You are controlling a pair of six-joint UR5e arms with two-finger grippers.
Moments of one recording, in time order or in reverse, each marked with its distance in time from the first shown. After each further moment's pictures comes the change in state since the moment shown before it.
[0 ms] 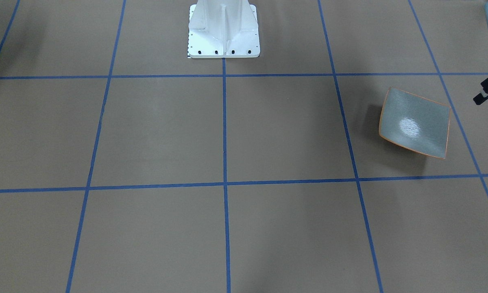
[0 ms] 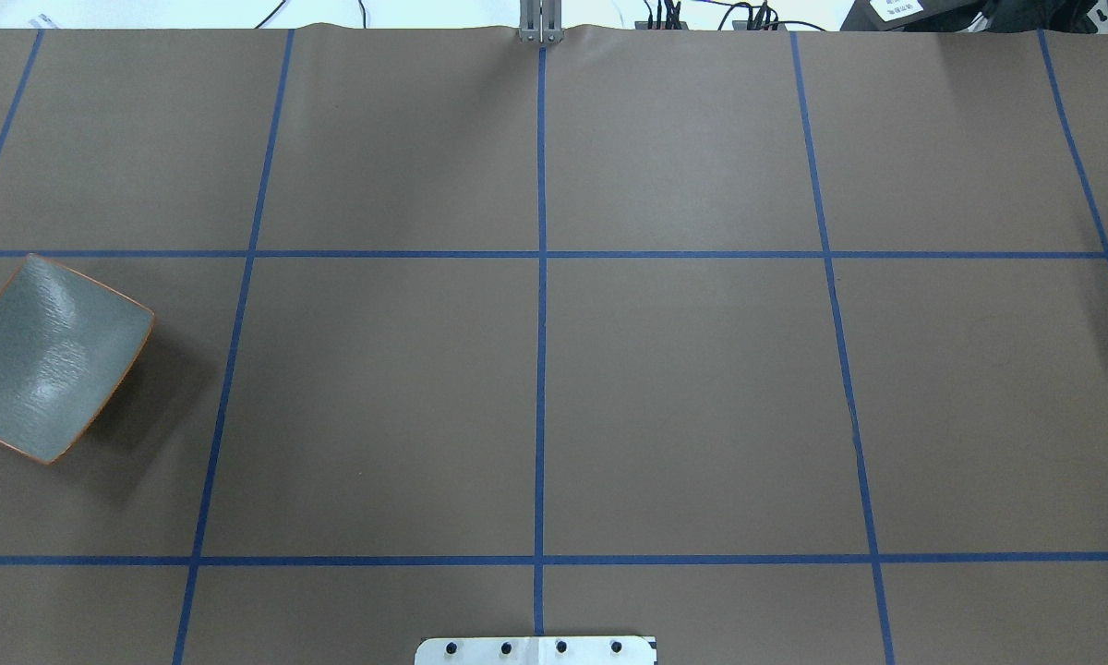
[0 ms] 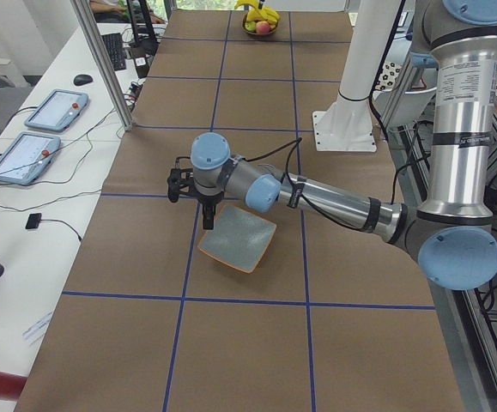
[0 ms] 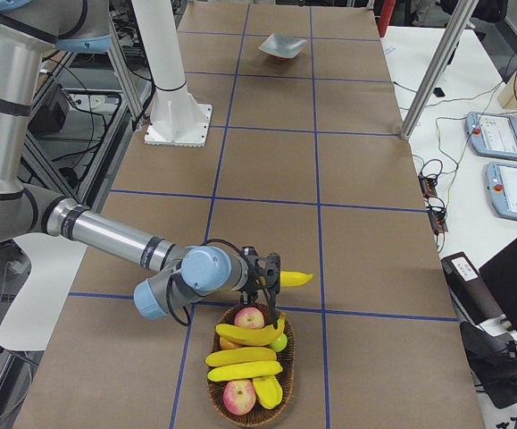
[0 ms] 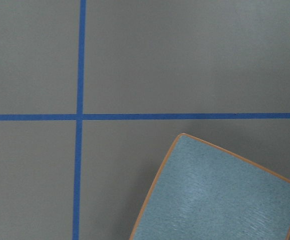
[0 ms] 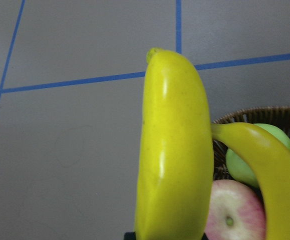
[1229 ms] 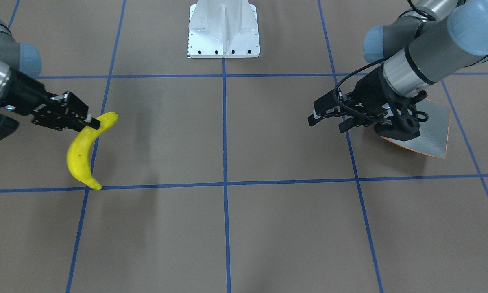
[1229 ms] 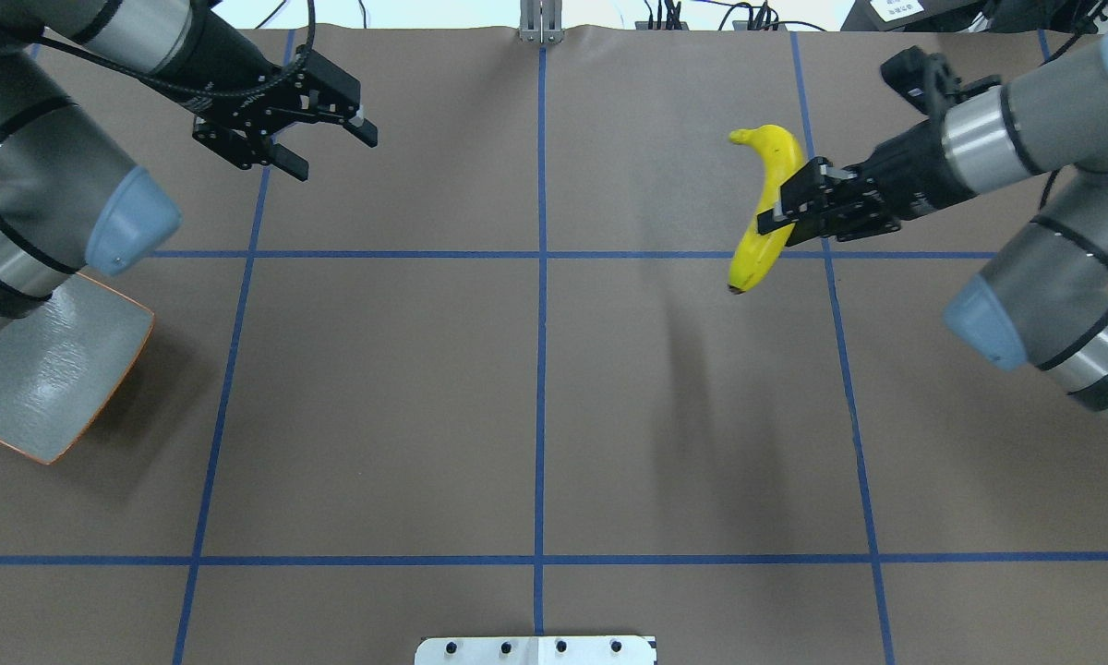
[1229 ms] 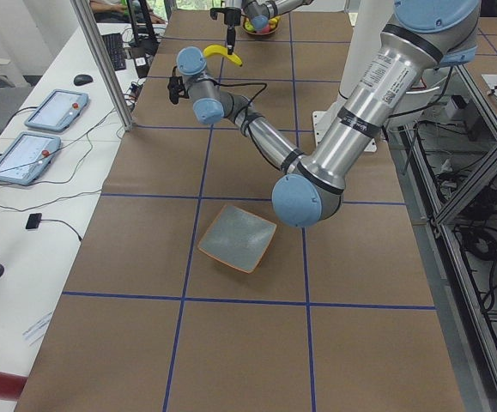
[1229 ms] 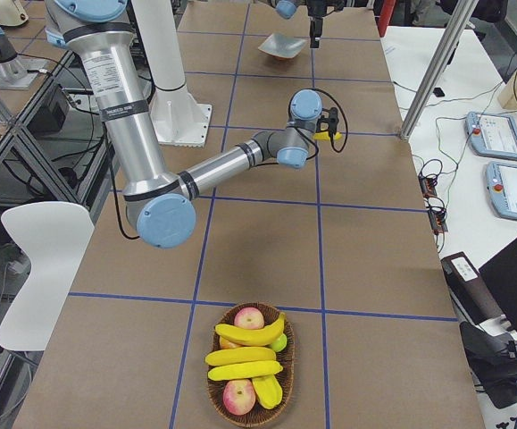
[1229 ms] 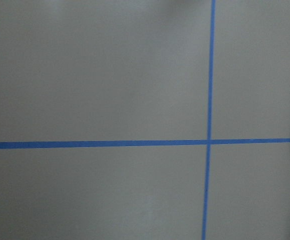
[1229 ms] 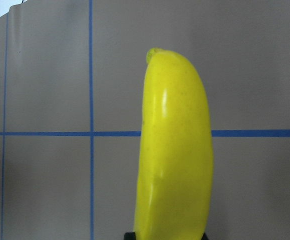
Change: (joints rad) left arm 0.368 -0.559 0.243 -0.340 -0.001 -0.722; right arm -0.697 0.633 0.101 0.000 -0.281 0.905
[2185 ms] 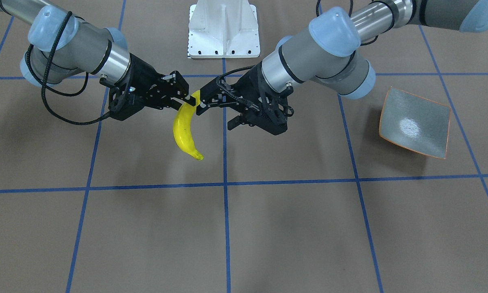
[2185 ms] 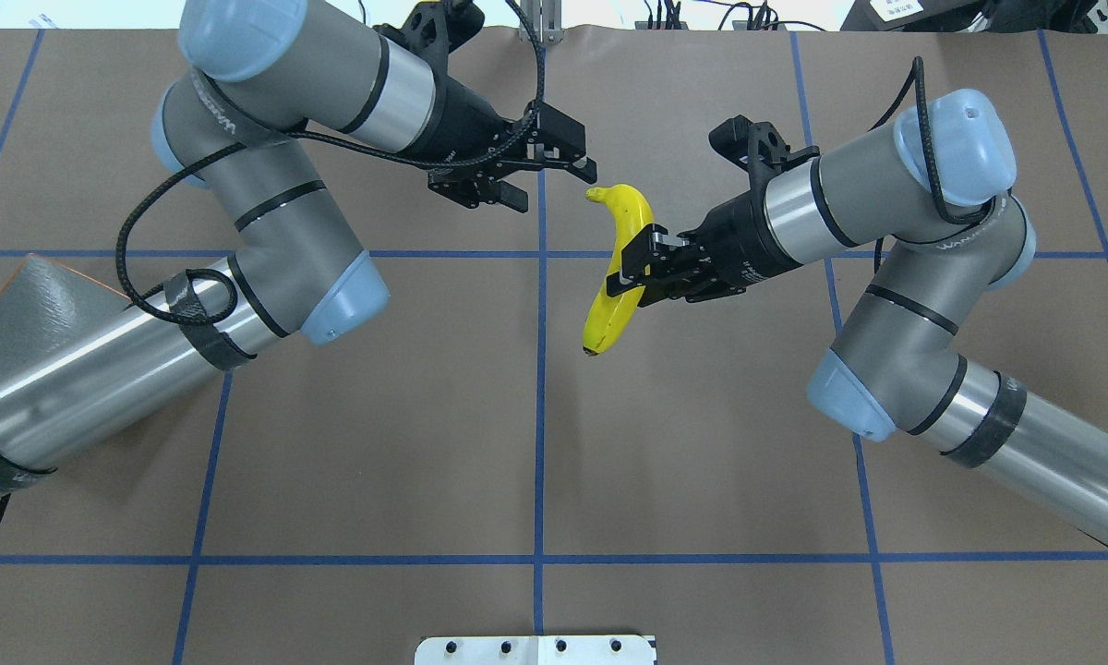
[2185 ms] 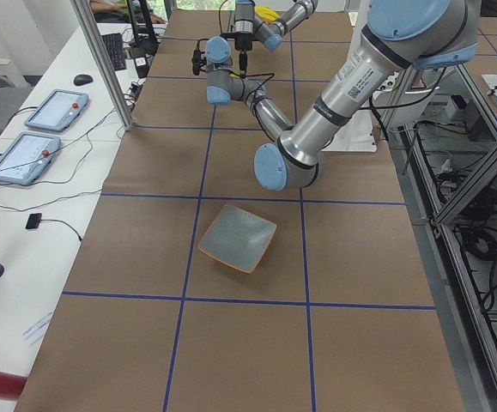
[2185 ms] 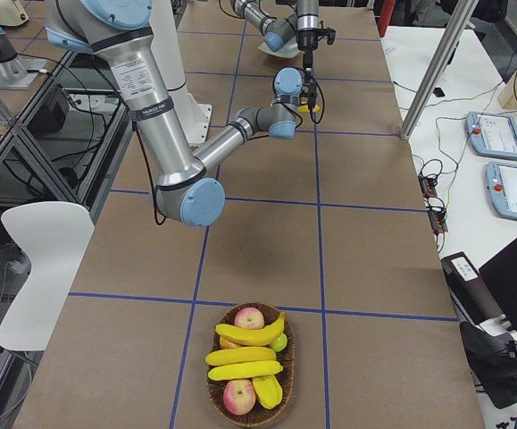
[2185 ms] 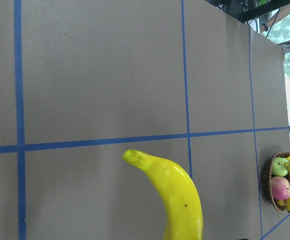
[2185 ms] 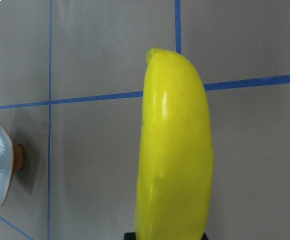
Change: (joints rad) left arm 0.242 -0.216 0.177 -0.290 0.266 -0.120; right arm -0.170 0.118 0.000 0.005 -0.095 0.082
